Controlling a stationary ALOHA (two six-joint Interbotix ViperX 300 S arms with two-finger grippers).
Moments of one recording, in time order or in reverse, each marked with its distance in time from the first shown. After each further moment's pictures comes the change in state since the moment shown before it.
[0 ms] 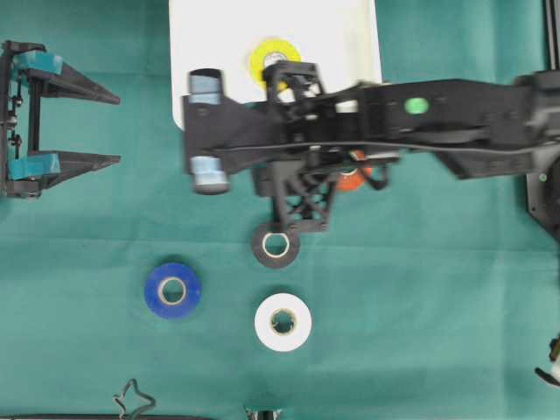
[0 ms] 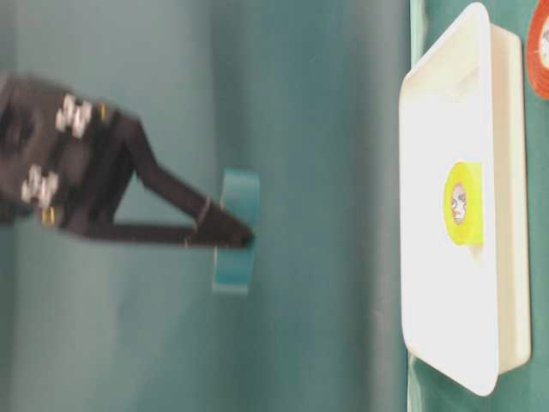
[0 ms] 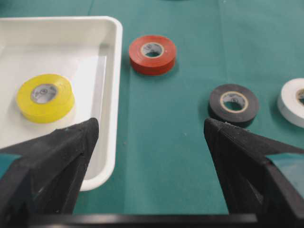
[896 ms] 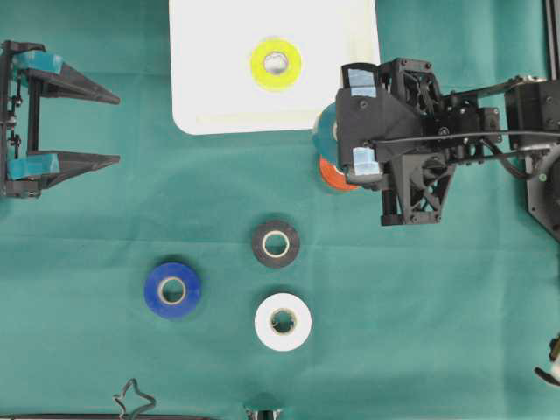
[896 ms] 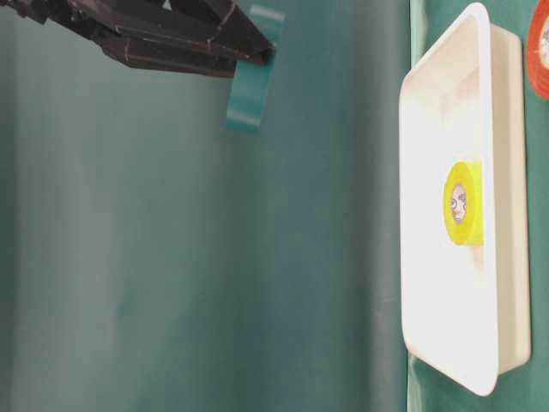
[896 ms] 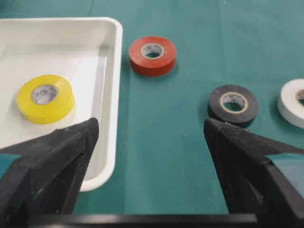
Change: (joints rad) left arm 0.000 -0.003 0.000 0.002 0.000 0.000; right arm 0.002 -0.328 0.430 -0.002 -0.190 0.008
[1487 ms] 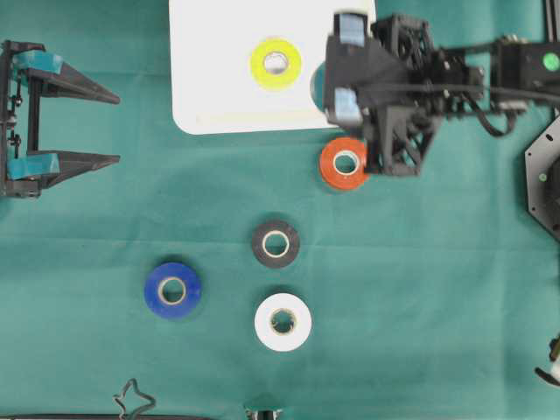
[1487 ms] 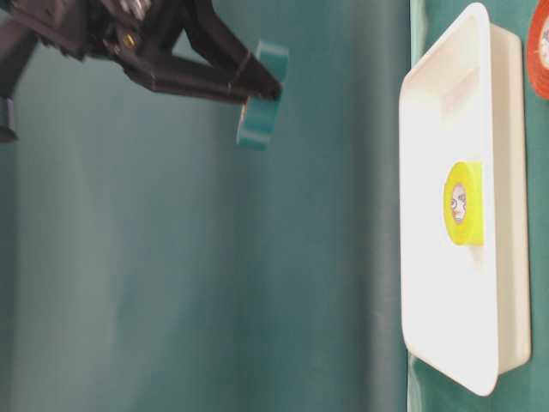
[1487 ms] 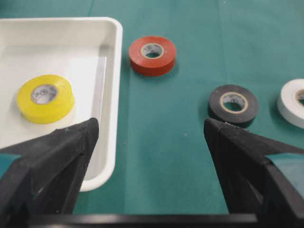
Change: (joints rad) left arm 0.000 0.000 0.000 -0.002 0.000 0.000; right arm -0.152 0.041 -0.011 -0.052 -0.018 -0.012
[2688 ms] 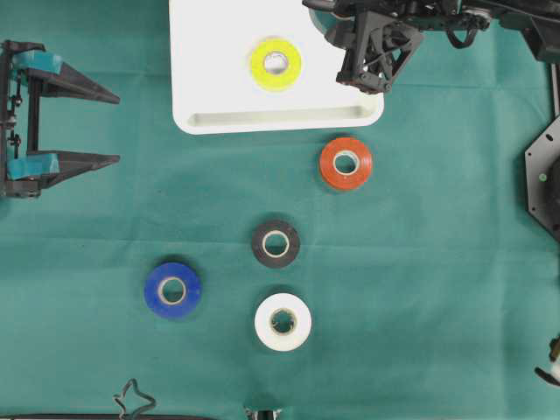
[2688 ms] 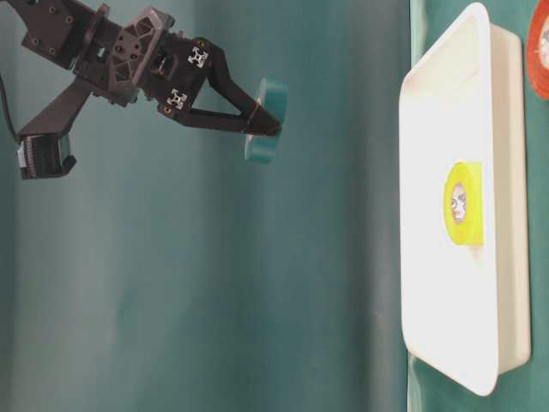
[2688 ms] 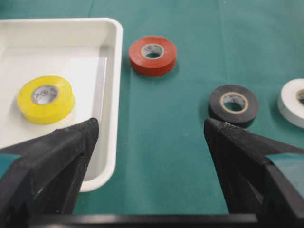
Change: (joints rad) left arm -0.002 0.000 0.000 0.000 -0.002 0.005; right arm -0.212 0.080 -0.066 -0.003 -0.025 -0.020
